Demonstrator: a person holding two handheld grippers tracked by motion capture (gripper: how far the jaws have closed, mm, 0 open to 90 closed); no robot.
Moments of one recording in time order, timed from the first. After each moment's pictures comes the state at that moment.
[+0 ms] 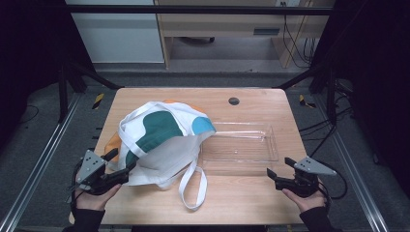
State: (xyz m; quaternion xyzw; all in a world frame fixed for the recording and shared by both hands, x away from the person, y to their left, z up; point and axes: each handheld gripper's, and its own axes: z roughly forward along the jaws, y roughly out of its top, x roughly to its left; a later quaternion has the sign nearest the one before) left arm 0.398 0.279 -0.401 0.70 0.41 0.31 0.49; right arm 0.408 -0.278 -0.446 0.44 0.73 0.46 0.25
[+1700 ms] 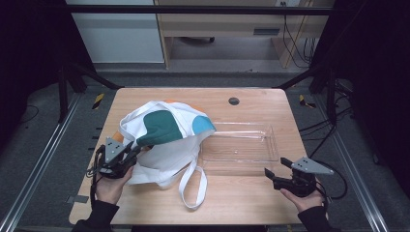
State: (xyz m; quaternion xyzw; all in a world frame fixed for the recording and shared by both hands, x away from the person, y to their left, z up) left arm 0.436 0.248 -0.399 0.72 0.45 0.33 0.42; right arm 0.408 -0.272 -0.444 0.43 0.74 0.46 0.24
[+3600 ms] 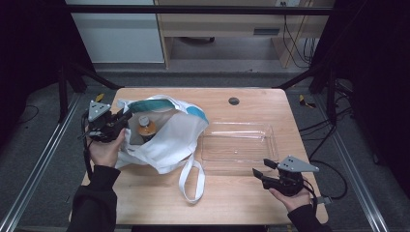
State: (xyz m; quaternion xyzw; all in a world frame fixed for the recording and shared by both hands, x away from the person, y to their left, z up) left arm 0.499 0.263 -0.334 0.64 0.50 0.33 0.47; right arm 0.412 -0.241 -0.442 0.39 0.76 0.47 0.21
